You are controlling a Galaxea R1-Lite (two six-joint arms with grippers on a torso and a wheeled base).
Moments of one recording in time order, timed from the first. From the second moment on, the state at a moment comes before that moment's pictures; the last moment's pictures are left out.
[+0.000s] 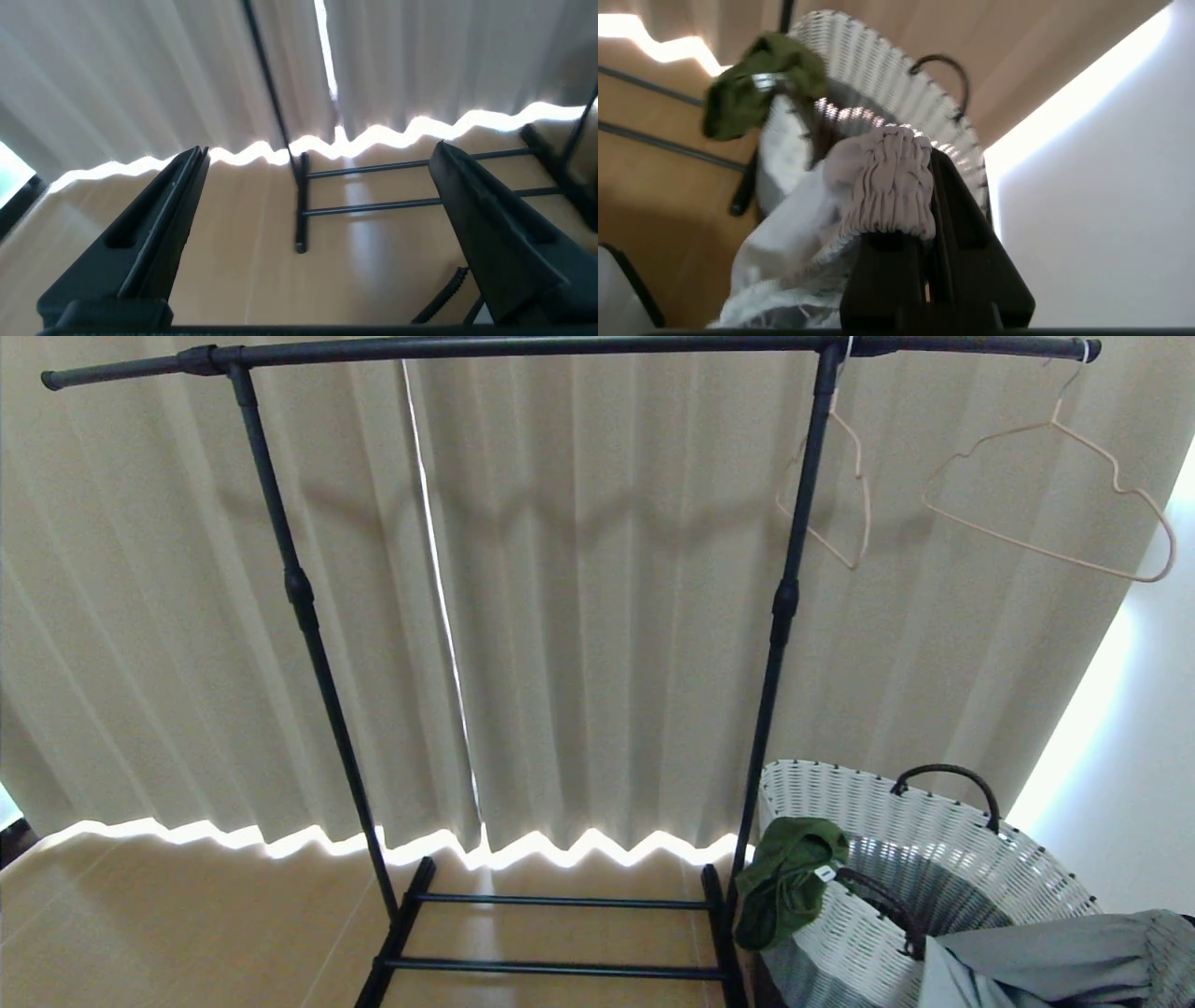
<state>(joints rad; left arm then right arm) -0.01 0.00 -0.07 0.22 0.06 0.24 0.10 0.75 -0.16 -0.23 -0.19 -0.35</state>
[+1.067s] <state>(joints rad) -0.01 0.00 -0.07 0.22 0.06 0.23 0.11 0.79 -0.20 -0.24 -0.18 -0.35</state>
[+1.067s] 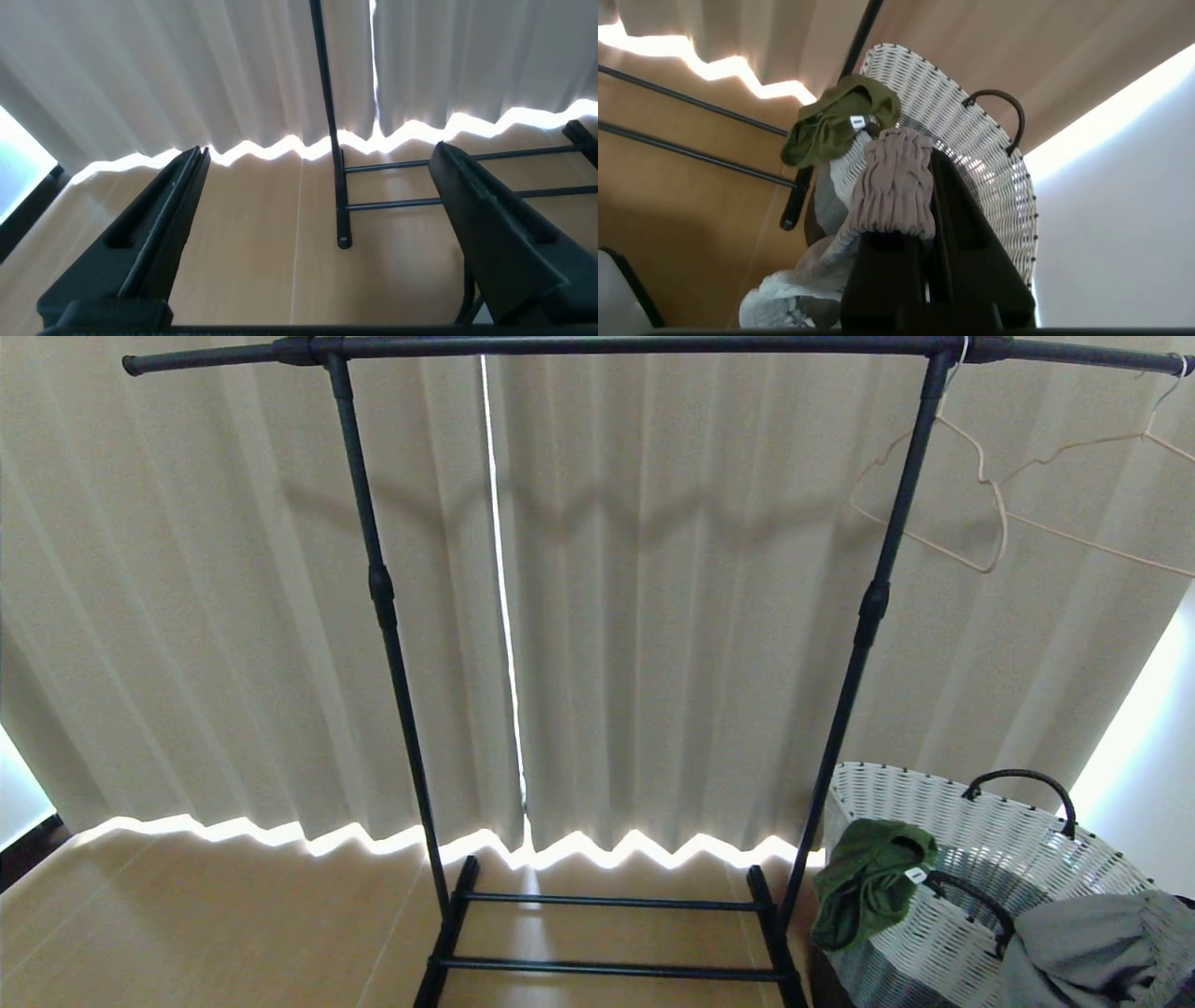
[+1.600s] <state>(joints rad) -0.01 0.00 -0.07 0.22 0.06 0.23 0.15 0.96 -0.37 -0.24 -0.06 -0.30</state>
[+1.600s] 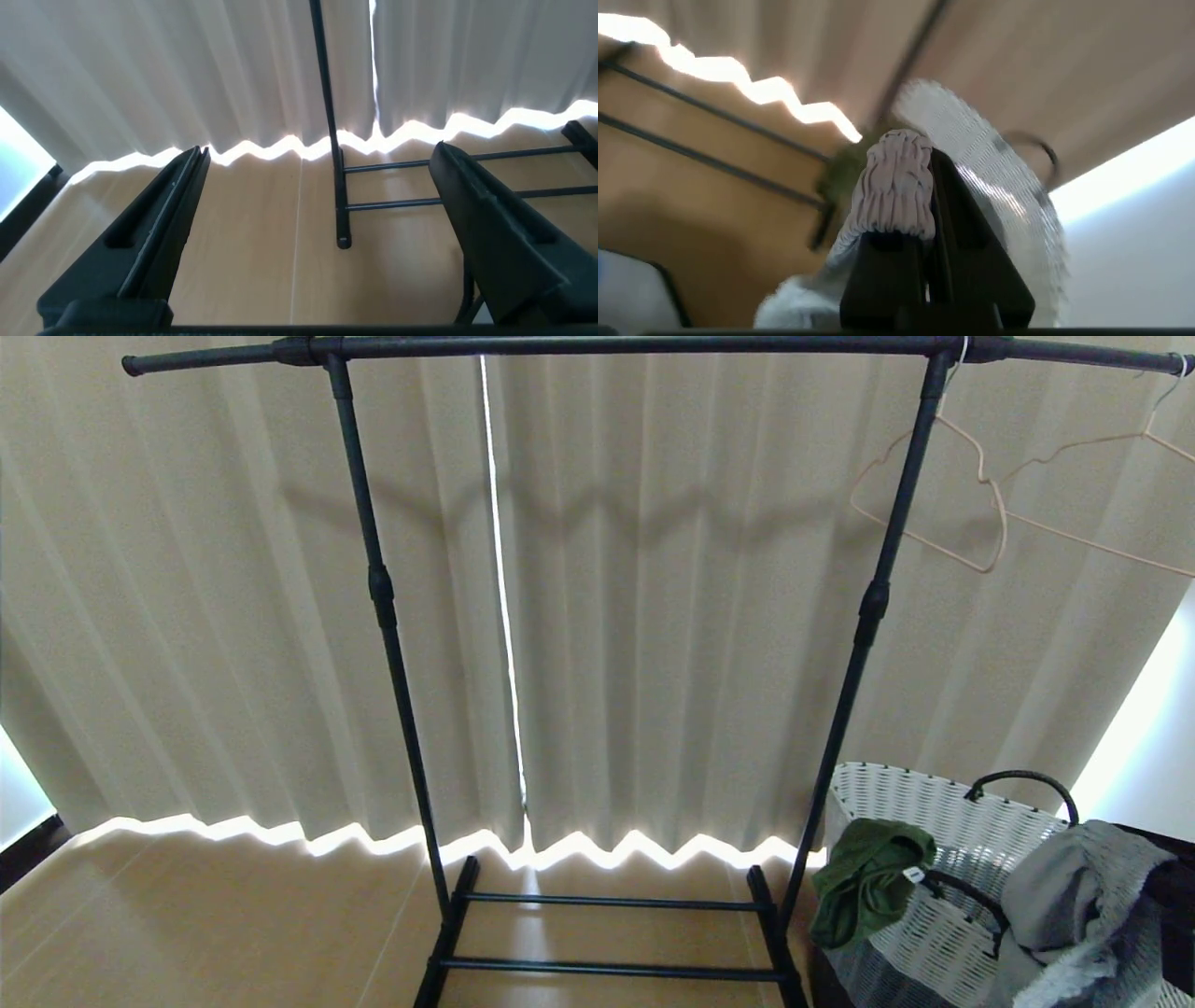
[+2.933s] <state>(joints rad) -0.04 0.28 -0.30 0.15 -0.16 0.38 0.45 1.19 -0.75 -0.24 -0.02 -0.14</state>
